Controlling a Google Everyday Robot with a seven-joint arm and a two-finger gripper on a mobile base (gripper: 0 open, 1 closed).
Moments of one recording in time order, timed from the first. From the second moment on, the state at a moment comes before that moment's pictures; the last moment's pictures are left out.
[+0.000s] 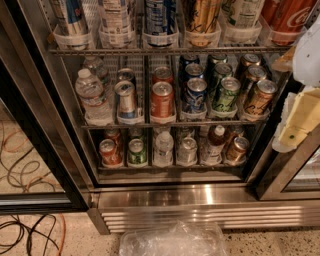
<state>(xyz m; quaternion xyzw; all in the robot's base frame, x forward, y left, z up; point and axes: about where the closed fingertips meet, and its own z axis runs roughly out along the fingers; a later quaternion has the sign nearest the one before) 0.439 -0.216 0.977 -0.60 0.78 -0.04 0.16</state>
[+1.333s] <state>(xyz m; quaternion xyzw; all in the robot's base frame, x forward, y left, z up) 0.473 -0.195 0.905 -0.59 0.76 0.04 0.26</state>
